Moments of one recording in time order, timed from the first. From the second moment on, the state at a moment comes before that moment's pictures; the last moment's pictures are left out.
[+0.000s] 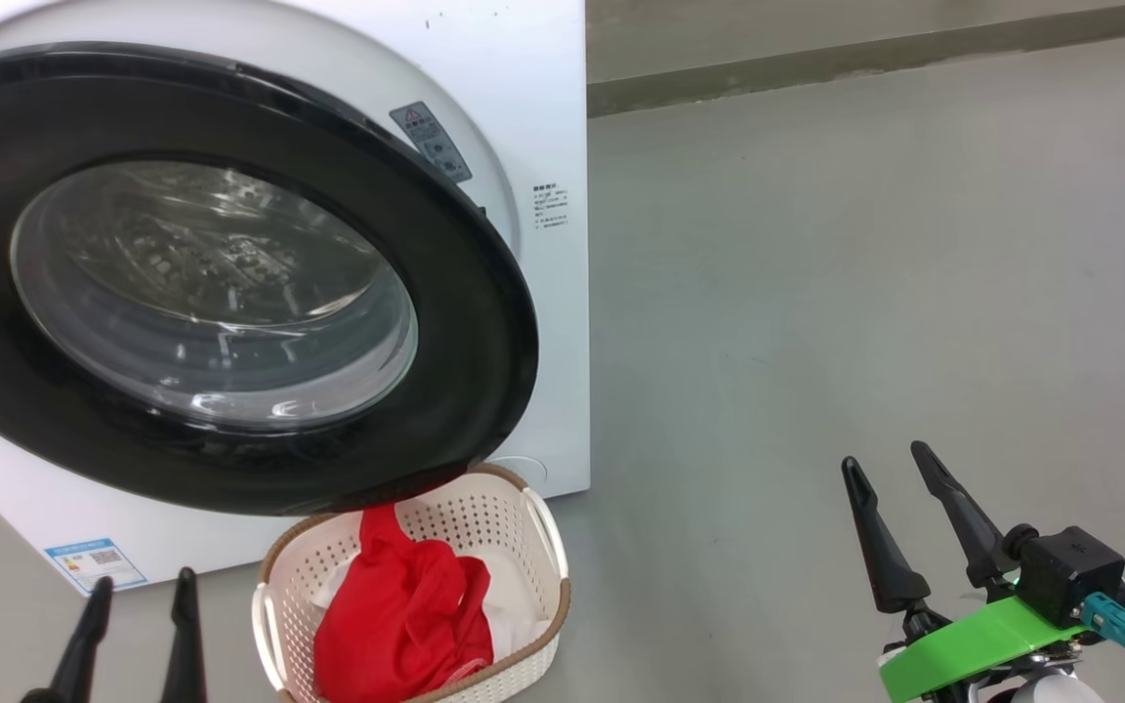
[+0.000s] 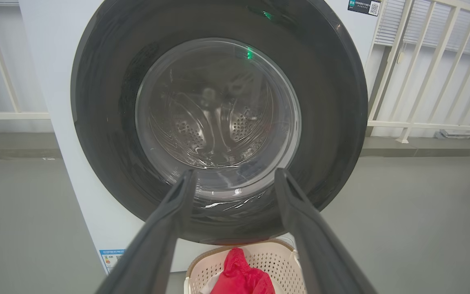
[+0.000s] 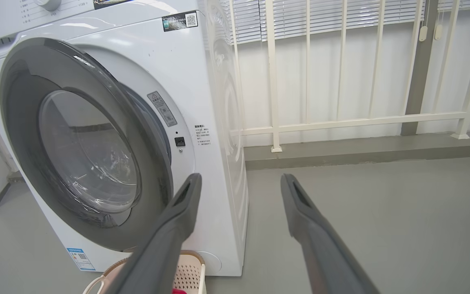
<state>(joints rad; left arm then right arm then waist) 0.09 0.14 0.10 0.11 -0.30 -0.06 -0.25 -0.04 -0.11 0.10 0.20 0.37 0.12 -0.26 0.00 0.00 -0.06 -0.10</state>
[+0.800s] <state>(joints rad) 0.09 0.08 0.17 0.14 -0.23 -0.12 -0.25 -0.04 -0.10 0.11 0.21 0.36 0.12 -0.26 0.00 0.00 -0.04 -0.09</state>
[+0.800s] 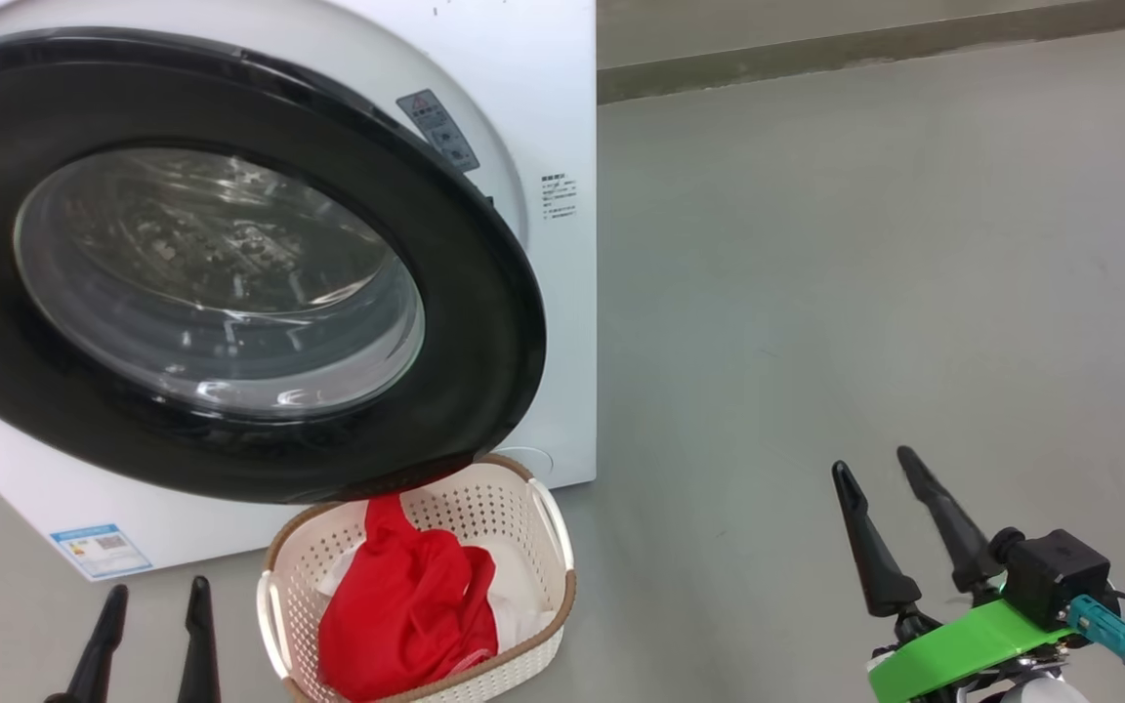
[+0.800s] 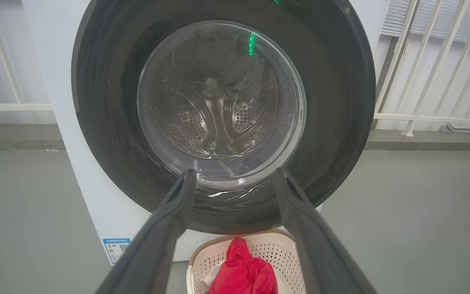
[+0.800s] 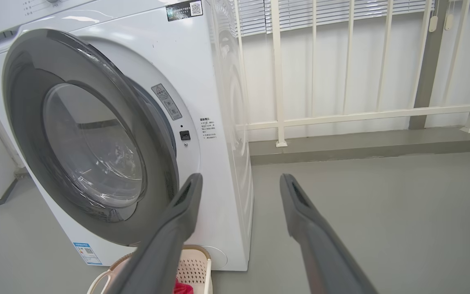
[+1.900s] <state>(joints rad) -0.07 0.05 -0.01 0.09 -0.27 -0.13 -0.25 -0.61 -0.16 0.49 0.62 0.55 0.12 -0.26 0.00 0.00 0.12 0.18</state>
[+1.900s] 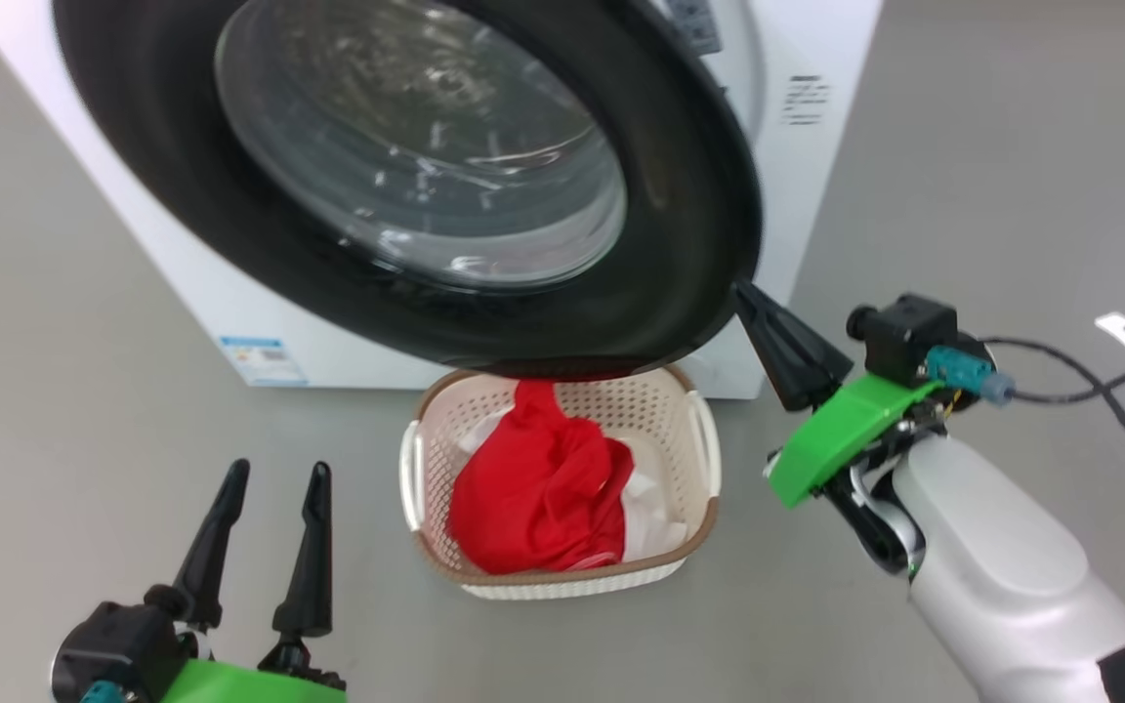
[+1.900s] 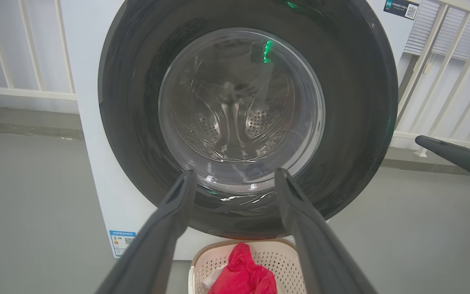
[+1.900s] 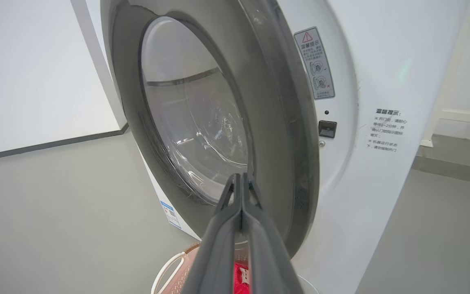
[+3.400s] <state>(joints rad) -0.25 0.06 -0.13 0.02 -0.32 -0.13 -0.25 -1.04 -0.25 0.45 0.70 0.63 0.14 -0.26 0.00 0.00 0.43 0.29</state>
